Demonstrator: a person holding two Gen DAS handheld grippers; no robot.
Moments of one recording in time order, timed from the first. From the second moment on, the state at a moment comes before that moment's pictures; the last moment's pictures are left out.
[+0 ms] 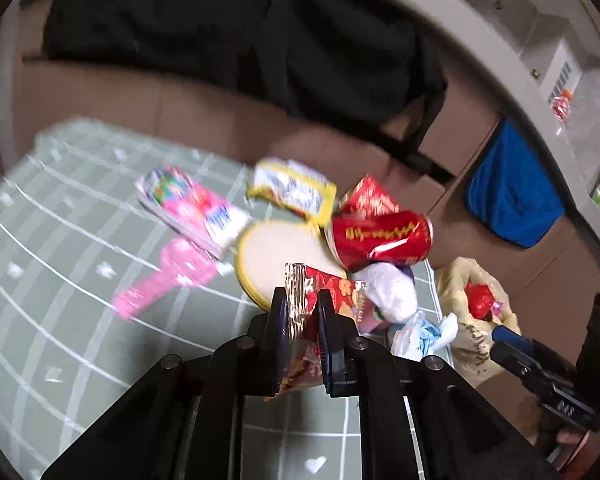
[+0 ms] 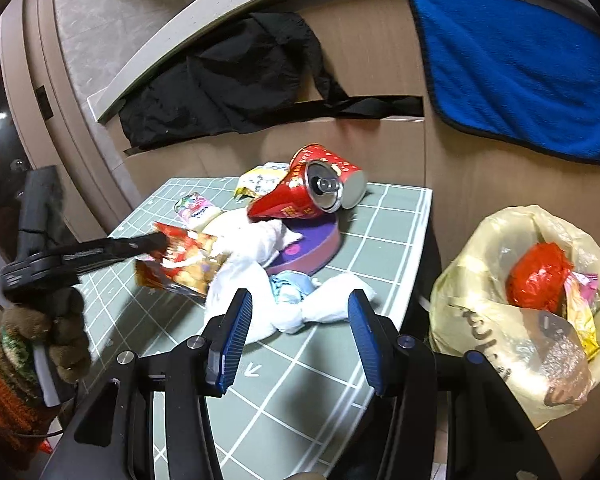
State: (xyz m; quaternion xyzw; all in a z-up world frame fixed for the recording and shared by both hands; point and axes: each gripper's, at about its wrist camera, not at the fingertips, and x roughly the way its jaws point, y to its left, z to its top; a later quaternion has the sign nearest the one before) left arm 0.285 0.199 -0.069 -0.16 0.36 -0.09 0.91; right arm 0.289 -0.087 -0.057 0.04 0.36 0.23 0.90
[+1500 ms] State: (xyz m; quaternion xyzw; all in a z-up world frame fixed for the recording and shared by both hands) left arm 0.241 0.237 -0.047 -0.17 0.32 -0.03 0.93; right arm 0.328 -0.048 -0.086 -0.05 0.40 0.31 0.86
